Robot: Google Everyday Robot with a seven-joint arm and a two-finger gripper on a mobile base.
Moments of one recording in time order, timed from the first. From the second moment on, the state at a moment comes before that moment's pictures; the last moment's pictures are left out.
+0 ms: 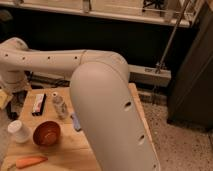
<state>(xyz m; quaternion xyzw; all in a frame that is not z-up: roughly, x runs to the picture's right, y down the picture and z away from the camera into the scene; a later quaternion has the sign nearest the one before) -0.420 0.047 0.657 -0.37 -0.08 0.30 0.87</state>
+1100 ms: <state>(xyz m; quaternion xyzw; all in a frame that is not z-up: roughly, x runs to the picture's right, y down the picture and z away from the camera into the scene) -0.435 0.212 0.668 -0.43 0.00 0.10 0.90</state>
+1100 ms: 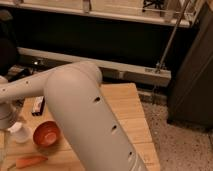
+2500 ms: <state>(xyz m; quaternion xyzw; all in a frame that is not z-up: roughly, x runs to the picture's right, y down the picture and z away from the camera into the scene) -0.460 0.285 0.646 -0.45 0.06 0.03 0.89</state>
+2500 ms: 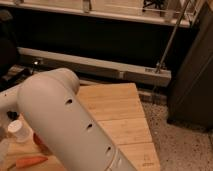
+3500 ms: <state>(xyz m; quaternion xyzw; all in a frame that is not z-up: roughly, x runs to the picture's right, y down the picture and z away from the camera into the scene) -0.430 0.361 0.667 -0.39 0.10 0.01 0.92</state>
